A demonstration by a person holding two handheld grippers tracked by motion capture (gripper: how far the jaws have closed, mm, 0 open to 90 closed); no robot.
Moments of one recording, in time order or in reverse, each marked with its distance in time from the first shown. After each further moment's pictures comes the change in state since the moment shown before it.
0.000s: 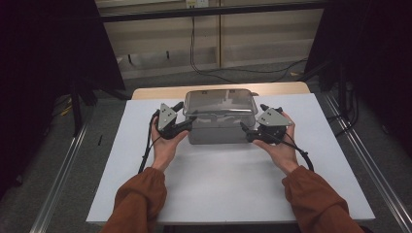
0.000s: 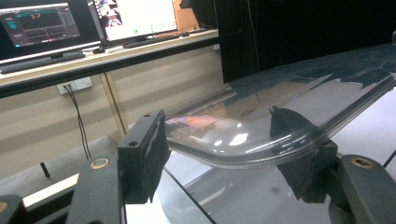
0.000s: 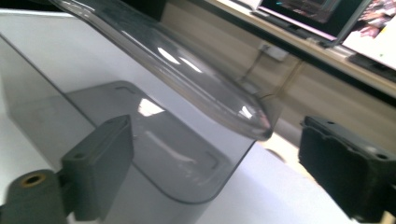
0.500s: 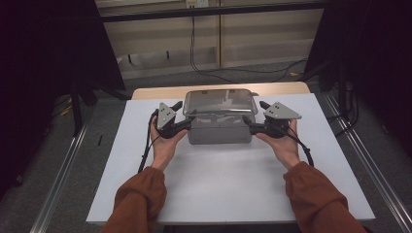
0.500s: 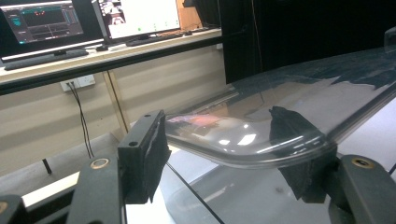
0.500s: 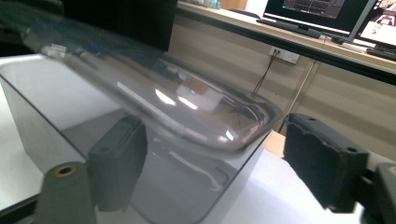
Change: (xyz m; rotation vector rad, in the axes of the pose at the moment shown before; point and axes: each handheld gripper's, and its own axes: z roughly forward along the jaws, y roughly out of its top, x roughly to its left) left arm 0.003 0.000 0.000 0.005 0.010 -0.006; right arm -0.018 -0.001 0.005 -0.065 0.058 0.146
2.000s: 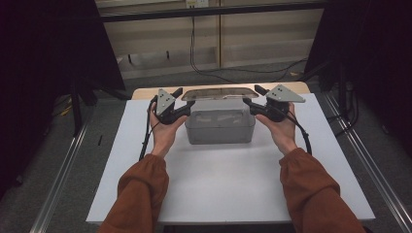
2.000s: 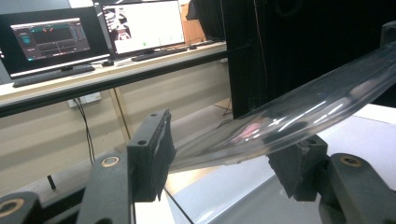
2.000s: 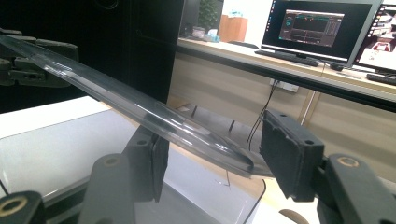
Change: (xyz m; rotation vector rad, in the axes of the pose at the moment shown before) left arm 0.018 0.027 0.020 -0.048 0.014 0.004; right arm -0.022 0.034 0.017 -0.124 0.017 0.047
